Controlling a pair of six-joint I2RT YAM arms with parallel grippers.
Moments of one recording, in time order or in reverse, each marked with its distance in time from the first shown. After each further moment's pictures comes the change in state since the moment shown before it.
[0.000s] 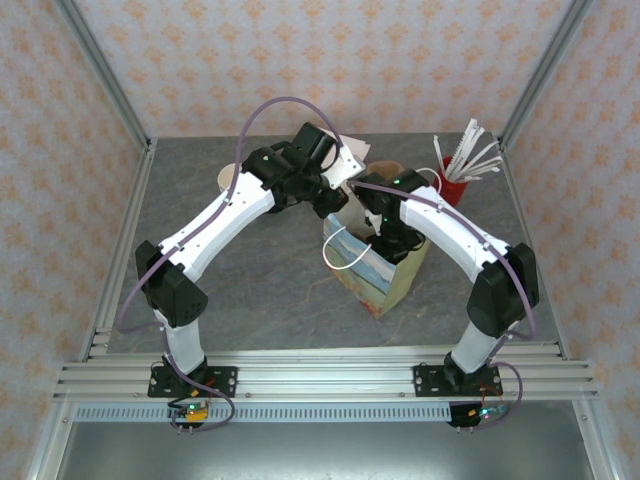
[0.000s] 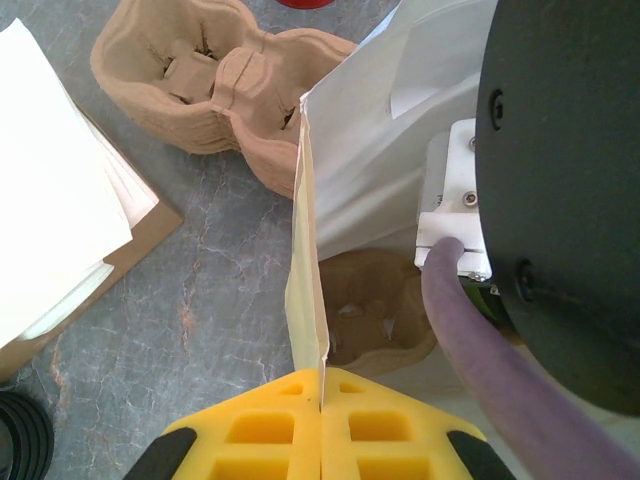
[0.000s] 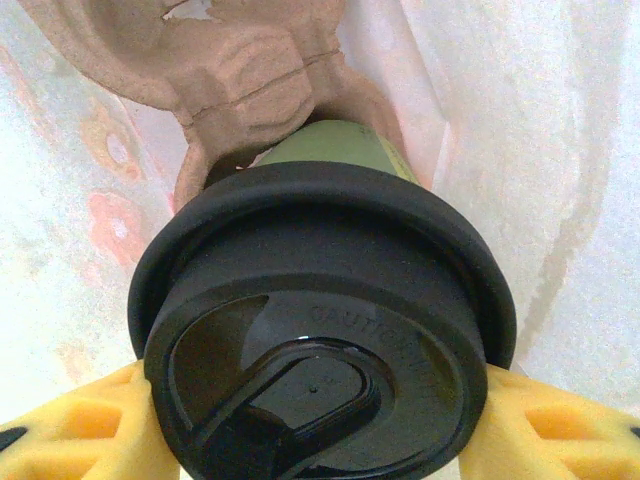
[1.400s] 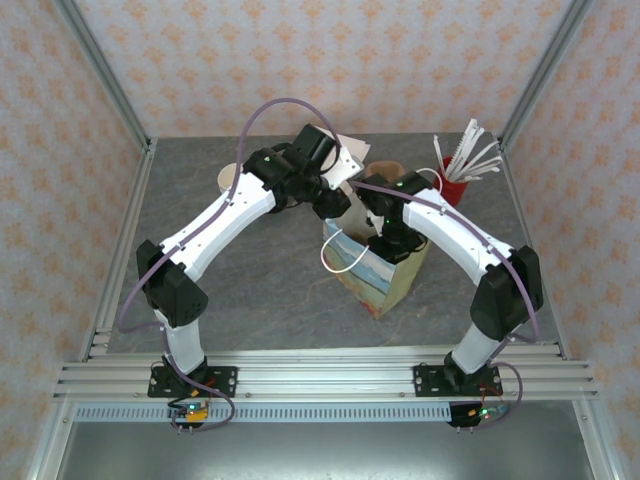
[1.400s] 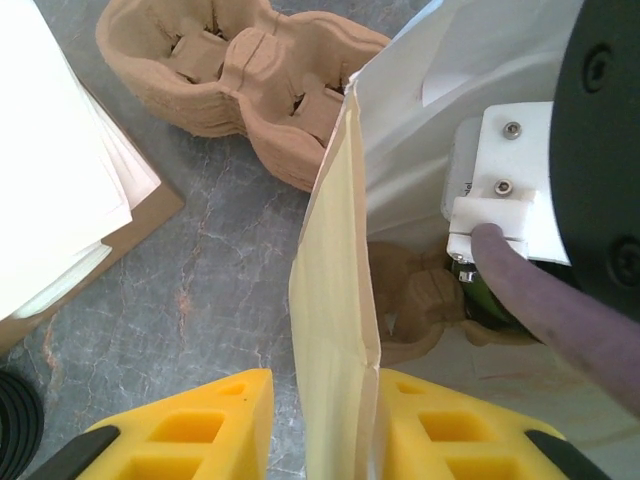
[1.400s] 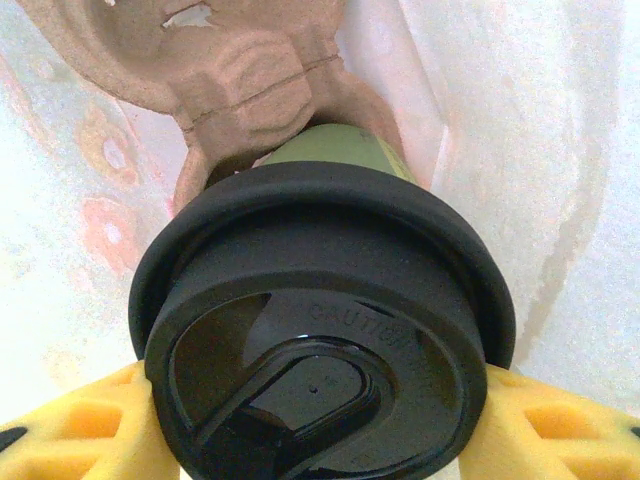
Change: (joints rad) left arm 0.000 0.000 -0.015 0.003 -0.018 -0.051; right arm -0.005 -0.028 -0.034 0.031 0.000 -0.002
